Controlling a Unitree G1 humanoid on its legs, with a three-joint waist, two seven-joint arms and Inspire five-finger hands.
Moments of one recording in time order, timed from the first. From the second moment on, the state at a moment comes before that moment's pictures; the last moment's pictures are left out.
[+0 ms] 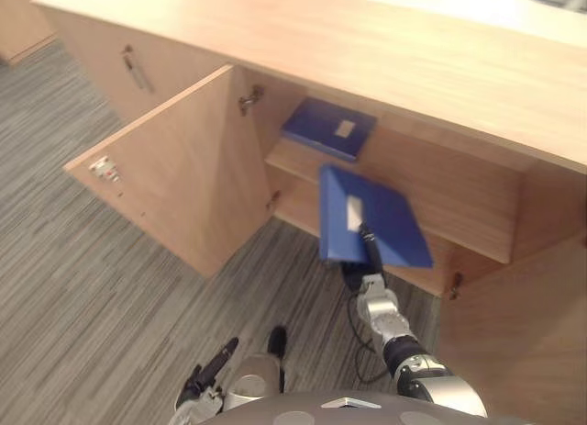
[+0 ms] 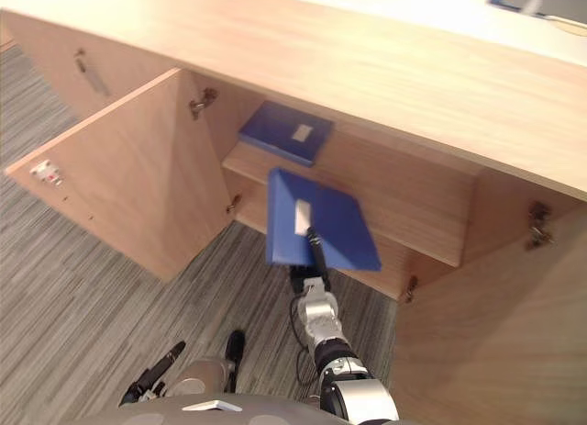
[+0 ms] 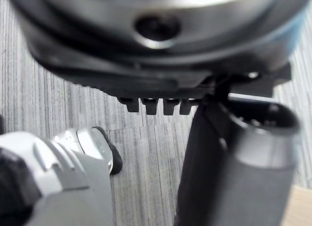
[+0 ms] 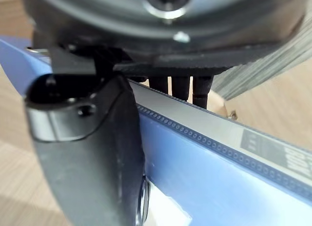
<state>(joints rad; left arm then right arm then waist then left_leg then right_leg) 0.17 -0.05 0.45 0.96 -0.47 -0.04 0.03 -0.32 0.07 -0.08 0.88 1.36 -0.18 -0.02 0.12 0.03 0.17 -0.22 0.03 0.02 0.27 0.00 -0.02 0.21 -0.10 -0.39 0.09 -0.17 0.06</state>
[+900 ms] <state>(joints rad) 0.20 0.03 0.25 0.90 -0.31 -0.09 0.03 -0.49 -0.01 -0.14 0.75 1.19 -0.15 -0.10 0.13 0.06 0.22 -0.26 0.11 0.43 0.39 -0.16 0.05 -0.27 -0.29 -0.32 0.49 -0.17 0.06</state>
